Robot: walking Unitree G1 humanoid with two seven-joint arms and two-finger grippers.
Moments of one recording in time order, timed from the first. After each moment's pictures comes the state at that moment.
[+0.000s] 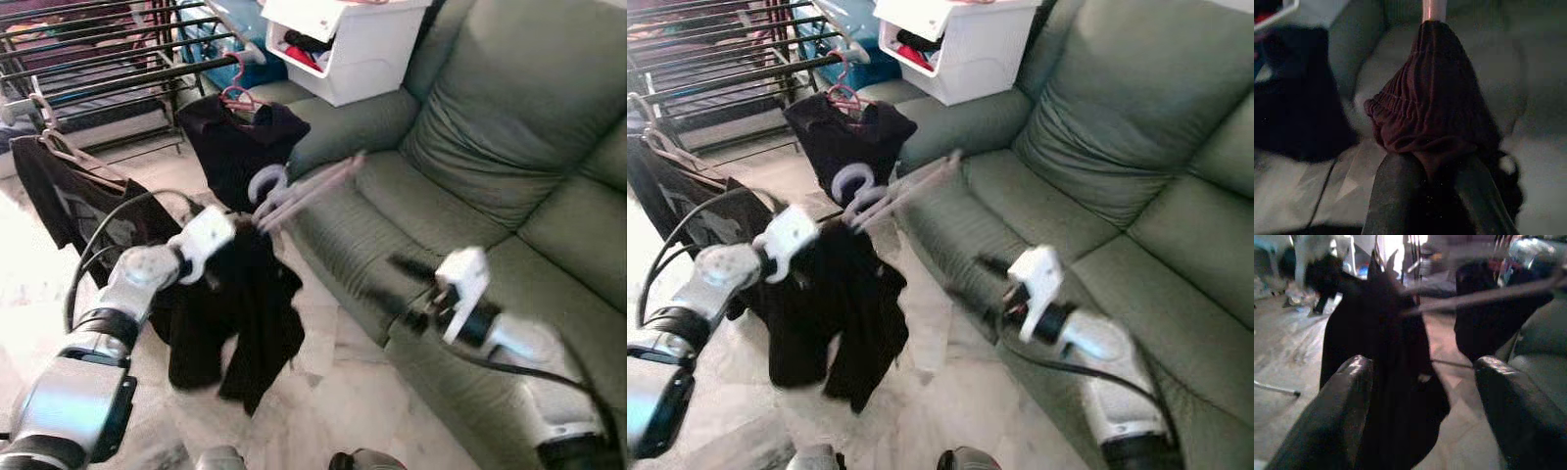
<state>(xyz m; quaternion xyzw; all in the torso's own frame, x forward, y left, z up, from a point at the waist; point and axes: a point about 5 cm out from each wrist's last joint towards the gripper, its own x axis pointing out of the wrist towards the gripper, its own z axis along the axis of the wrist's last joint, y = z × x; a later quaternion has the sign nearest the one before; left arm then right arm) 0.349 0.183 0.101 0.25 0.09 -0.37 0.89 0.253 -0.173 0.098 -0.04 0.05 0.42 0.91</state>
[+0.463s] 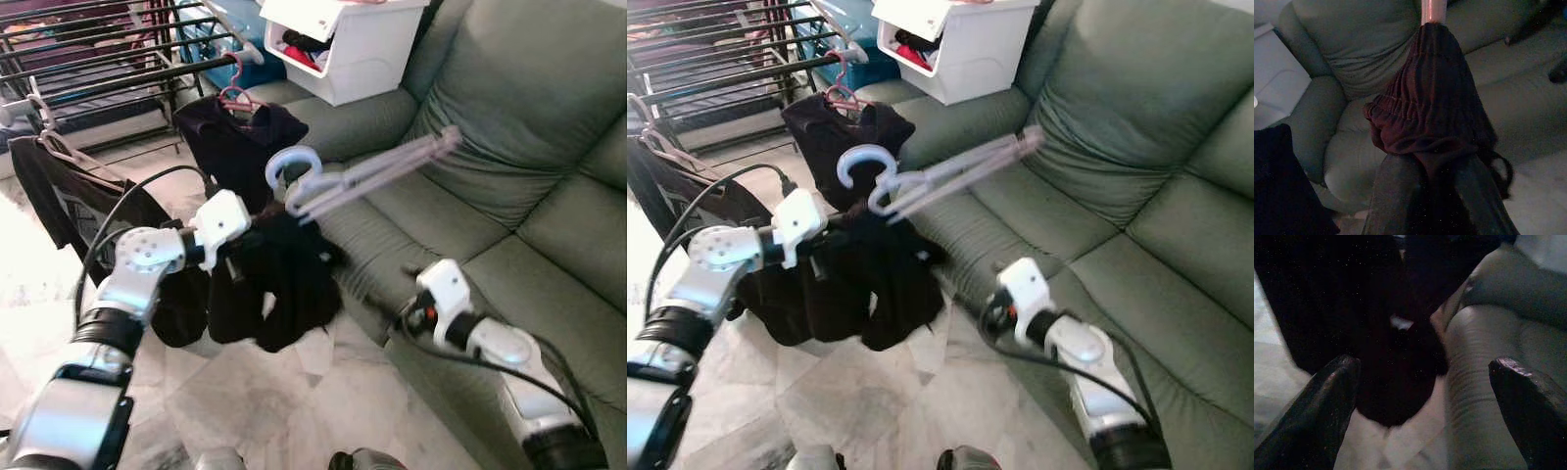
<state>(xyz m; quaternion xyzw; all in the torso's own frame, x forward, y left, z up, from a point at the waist) 0.336 0.161 0.137 0.25 -0.02 -0.50 0.83 0.268 -0.182 0.071 -0.11 0.10 0.31 0.94</state>
